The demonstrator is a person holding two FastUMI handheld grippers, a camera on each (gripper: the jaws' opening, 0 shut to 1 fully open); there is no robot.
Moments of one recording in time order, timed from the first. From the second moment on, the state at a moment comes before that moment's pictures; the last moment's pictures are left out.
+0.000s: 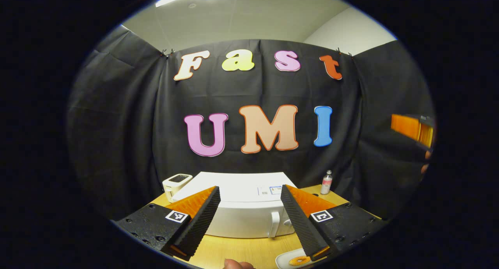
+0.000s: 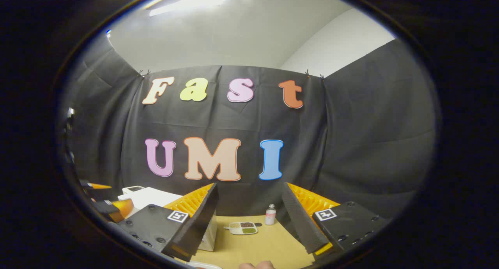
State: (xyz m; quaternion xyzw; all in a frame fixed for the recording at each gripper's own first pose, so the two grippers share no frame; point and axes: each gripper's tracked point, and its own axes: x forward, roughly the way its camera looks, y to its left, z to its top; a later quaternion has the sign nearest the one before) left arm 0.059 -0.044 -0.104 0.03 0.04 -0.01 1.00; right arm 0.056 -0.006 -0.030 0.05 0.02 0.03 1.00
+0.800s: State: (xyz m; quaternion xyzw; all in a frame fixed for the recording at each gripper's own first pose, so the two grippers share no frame) left arm 0.138 -0.088 -0.305 0.06 0.16 -0.06 0.98; right arm 0.029 -0.038 -0.019 0.02 0.03 0.01 1.00
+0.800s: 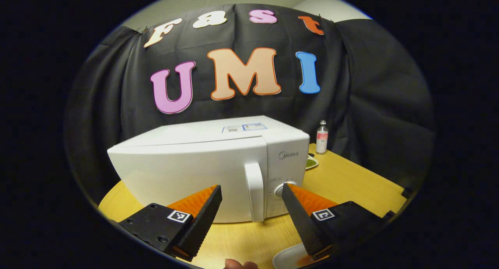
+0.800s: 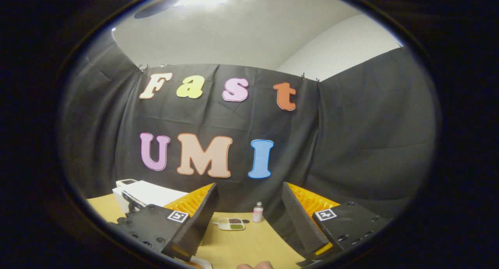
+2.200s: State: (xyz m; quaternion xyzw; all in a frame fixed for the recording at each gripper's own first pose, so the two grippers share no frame) left arm 0.153 -0.099 -0.345 0.04 0.25 -0.06 0.96; right arm 0.019 -0.070 -0.024 0.05 0.04 0.00 1.00
